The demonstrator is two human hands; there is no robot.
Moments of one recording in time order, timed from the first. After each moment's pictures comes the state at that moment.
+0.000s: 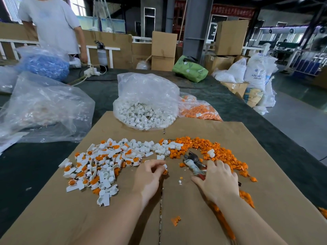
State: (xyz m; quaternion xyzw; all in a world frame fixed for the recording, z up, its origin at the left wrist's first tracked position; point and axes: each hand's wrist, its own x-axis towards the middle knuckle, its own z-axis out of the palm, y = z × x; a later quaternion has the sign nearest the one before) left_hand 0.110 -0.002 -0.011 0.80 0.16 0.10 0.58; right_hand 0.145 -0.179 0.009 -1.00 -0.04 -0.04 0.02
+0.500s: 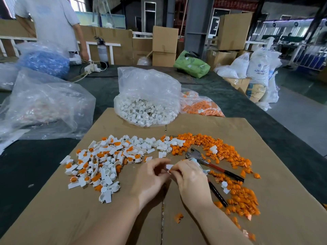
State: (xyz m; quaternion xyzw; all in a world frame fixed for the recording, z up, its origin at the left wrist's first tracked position) left_hand 0.098 0.004 -0.012 0.83 0.06 0.09 0.55; right_hand 0.120 -0.128 -0.014 -0.88 -0.27 -0.23 0.30
